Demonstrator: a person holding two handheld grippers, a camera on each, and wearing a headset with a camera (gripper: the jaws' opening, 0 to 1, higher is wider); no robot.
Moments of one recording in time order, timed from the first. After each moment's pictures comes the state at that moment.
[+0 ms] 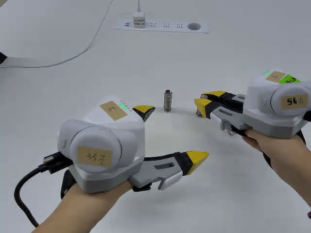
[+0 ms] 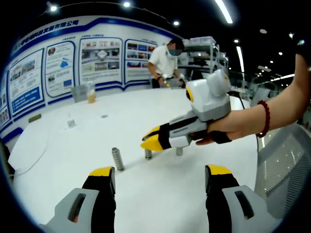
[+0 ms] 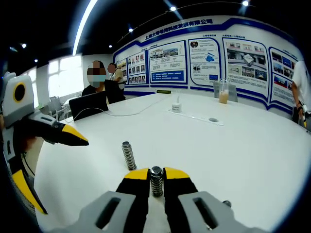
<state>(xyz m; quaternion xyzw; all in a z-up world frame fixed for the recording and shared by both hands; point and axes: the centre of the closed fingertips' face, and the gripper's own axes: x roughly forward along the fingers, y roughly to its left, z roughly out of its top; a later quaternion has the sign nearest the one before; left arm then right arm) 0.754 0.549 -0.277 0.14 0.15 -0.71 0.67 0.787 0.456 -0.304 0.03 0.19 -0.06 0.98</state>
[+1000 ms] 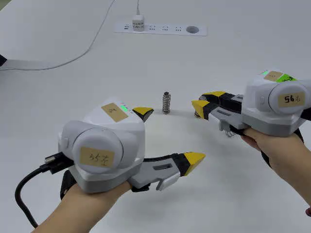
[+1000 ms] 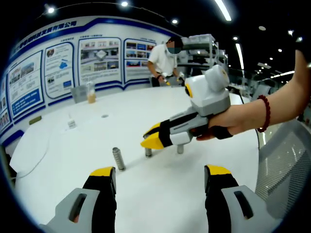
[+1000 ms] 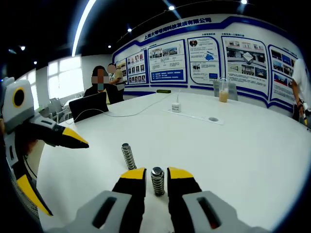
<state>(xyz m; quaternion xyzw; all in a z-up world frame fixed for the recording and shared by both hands) 0.754 0.550 -0.278 0.15 0.15 -0.71 0.67 0.786 0.455 -0.298 0.04 0.19 -0.06 0.98</state>
